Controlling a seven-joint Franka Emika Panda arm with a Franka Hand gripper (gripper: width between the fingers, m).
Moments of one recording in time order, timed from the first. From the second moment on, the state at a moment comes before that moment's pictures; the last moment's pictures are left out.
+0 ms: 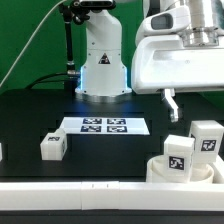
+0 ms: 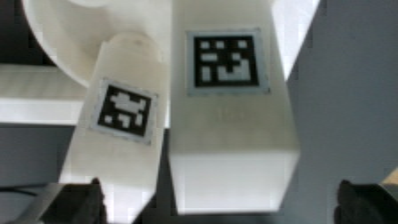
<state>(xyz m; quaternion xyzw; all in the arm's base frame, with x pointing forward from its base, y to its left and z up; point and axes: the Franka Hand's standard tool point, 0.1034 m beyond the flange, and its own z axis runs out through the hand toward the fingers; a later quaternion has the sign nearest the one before) 0.617 0.107 0.100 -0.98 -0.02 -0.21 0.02</state>
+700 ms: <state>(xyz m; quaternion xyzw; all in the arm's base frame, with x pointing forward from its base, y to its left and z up) 0.612 0.114 0.093 -1.00 -0.02 -0.03 0.03</state>
